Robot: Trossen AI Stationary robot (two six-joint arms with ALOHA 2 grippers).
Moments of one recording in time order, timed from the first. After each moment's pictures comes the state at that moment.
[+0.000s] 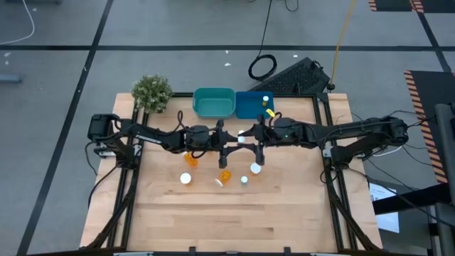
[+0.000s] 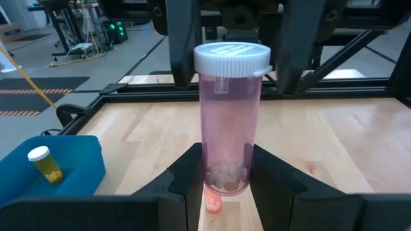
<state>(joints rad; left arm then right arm) 0.05 1.65 0.86 0.60 -0.03 0.07 -0.03 1.30 0.84 0.15 0.02 -0.04</state>
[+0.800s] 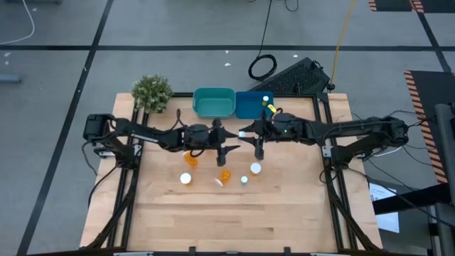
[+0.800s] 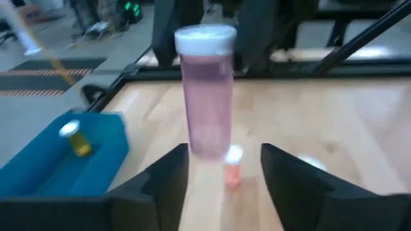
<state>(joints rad) 0.05 1.58 0.86 0.44 -0.11 0.08 -0.11 1.30 0.84 0.13 0.02 -0.03</state>
